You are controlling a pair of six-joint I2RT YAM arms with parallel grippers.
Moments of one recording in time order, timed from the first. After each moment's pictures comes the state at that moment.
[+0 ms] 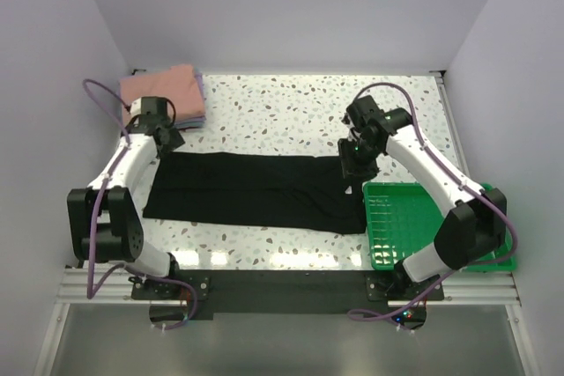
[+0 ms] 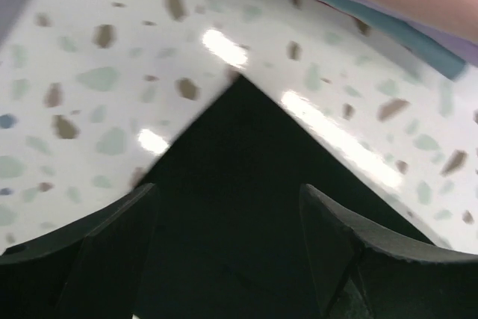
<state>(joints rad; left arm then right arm) 0.08 1.49 1.07 -0.57 -0.40 -0.51 0.41 1.51 1.33 -1.18 -0.10 0.36</state>
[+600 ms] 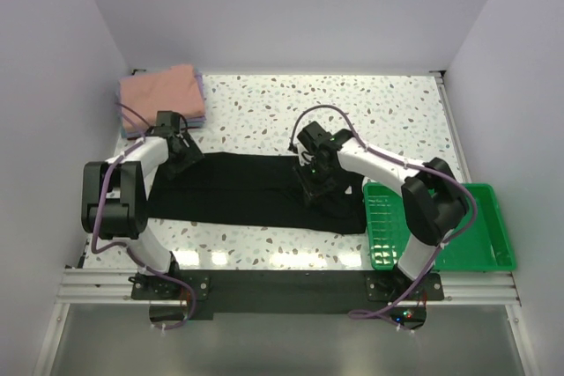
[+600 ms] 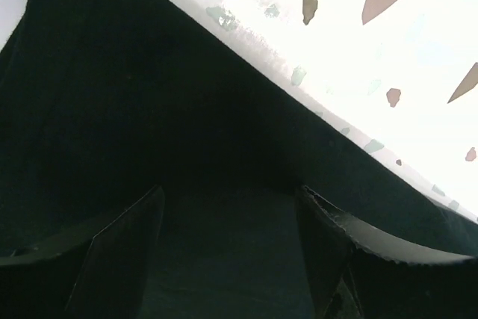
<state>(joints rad) 0.02 1.69 0.98 -0.44 -0.08 -0.61 0.67 1.74 1.27 -0.88 -0.21 0.22</state>
